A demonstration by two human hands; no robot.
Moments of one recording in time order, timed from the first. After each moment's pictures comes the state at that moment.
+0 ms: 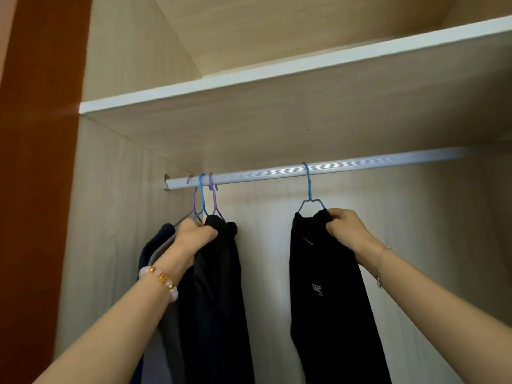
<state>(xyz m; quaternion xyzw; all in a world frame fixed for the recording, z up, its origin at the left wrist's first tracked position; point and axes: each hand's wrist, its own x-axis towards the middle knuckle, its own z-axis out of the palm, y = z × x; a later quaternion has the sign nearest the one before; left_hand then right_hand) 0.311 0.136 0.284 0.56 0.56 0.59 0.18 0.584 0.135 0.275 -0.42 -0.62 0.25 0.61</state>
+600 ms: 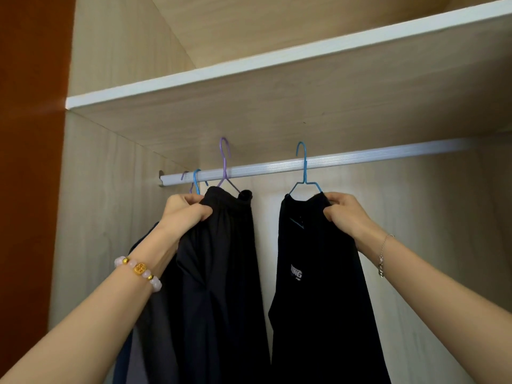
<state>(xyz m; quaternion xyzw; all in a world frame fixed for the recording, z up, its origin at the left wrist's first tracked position) 0.326 0.095 0.306 0.56 0.45 0.67 0.19 0.589 0.126 0.288 -0.36 -0.63 0.27 0.63</state>
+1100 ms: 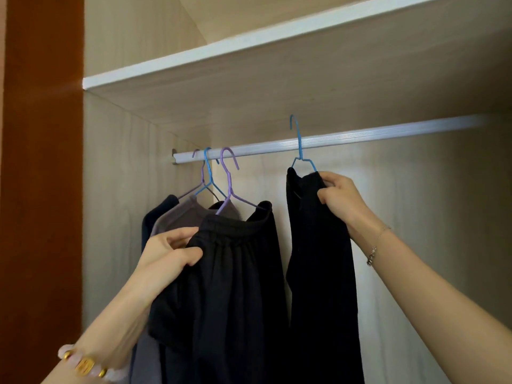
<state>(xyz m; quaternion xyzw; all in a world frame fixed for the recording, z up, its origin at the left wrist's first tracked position) 0.311 0.028 0.214 0.58 0.46 0.64 0.22 0.571 0.112 0.275 -0.32 -0.64 0.27 0.64</state>
